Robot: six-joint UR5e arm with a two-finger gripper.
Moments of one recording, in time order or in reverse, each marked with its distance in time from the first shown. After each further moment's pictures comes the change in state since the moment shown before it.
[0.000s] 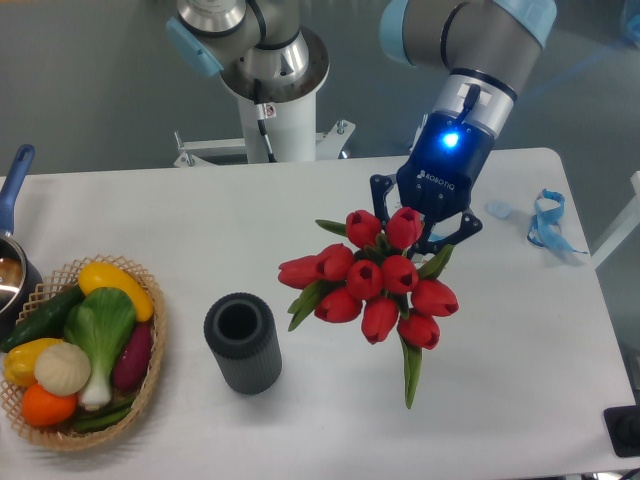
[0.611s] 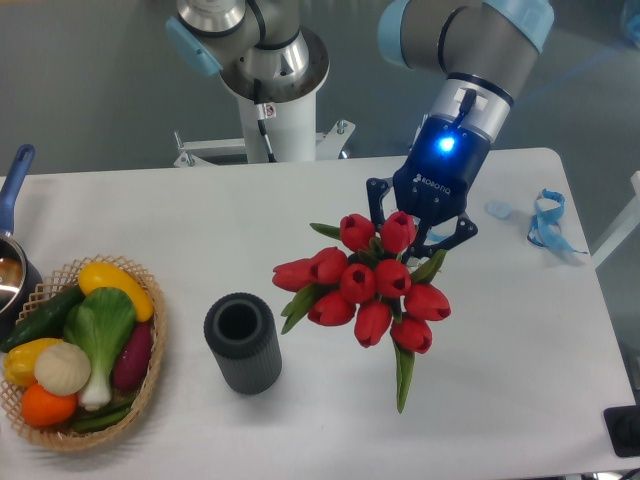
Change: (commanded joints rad) arm -0.003 -0.006 0.000 0.002 -0.031 0.002
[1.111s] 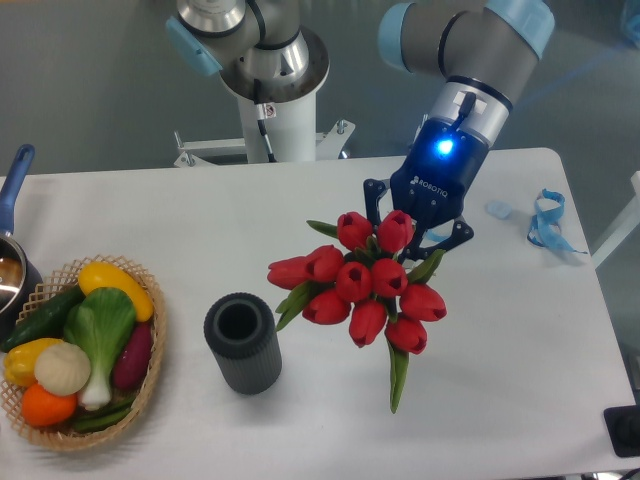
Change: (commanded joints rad) arm -0.003 -0.023 0.000 0.000 -0.053 0.005
